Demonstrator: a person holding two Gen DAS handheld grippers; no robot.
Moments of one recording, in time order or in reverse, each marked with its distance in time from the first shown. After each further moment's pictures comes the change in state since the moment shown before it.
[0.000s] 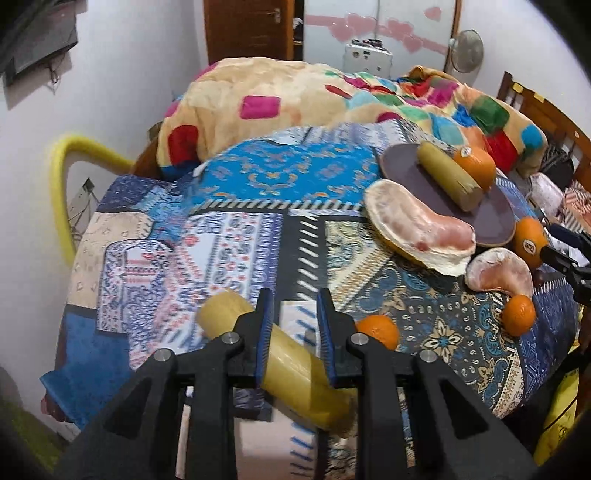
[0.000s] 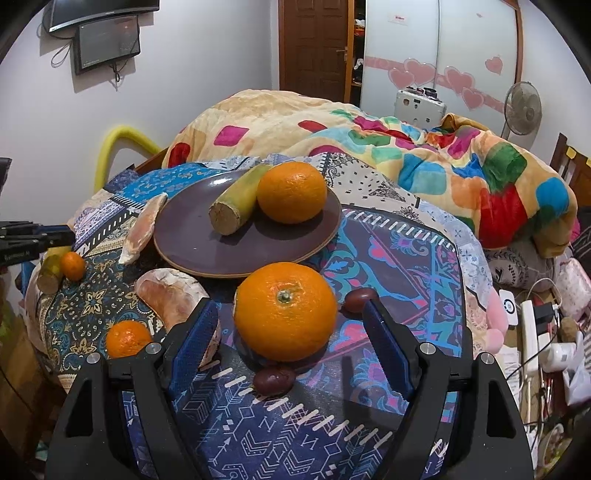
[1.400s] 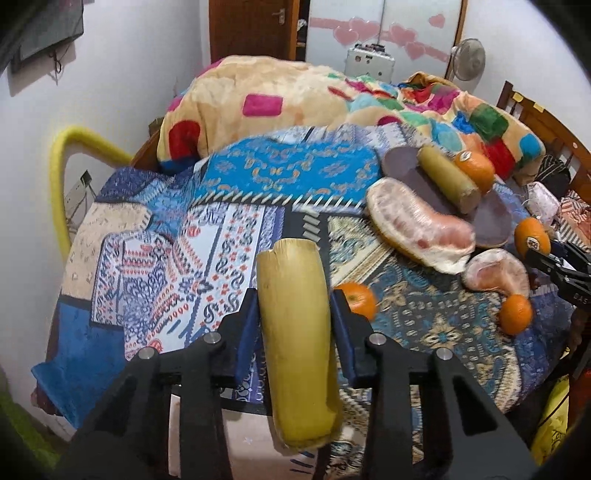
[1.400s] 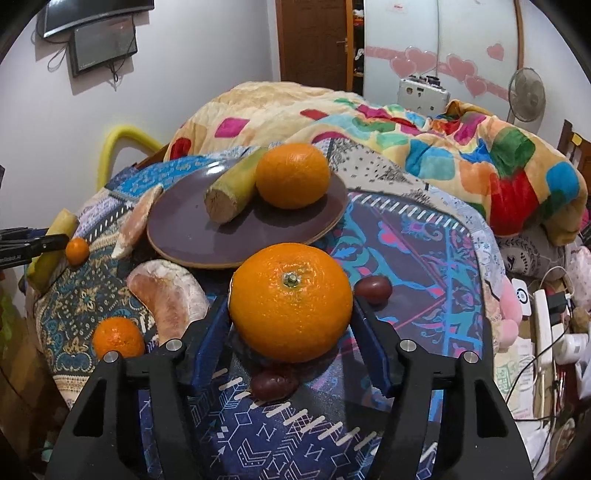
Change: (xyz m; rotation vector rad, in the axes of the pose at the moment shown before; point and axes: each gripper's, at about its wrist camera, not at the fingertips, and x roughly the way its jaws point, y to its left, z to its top) left arm -0.003 0.002 -0.004 -0.021 -0.017 -0.037; right arm 0.013 -0.003 -0.005 0.030 0.014 0.034
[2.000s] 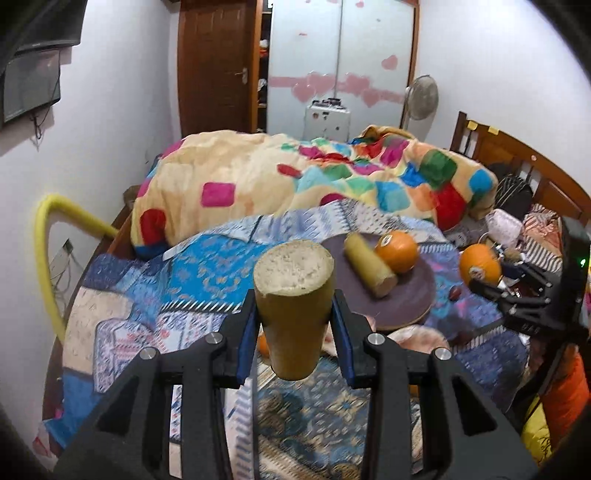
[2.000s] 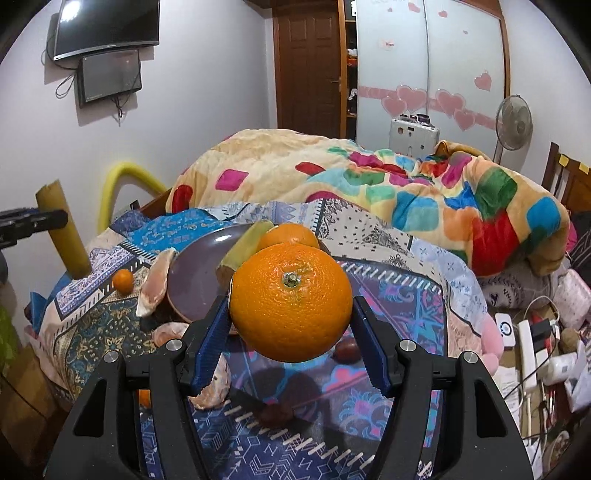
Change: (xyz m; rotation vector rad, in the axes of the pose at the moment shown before) left arm -0.067 -0.058 0.059 0.093 -0.223 -0.104; right arm -0.038 0.003 0.030 -0.005 -0.149 -0.022
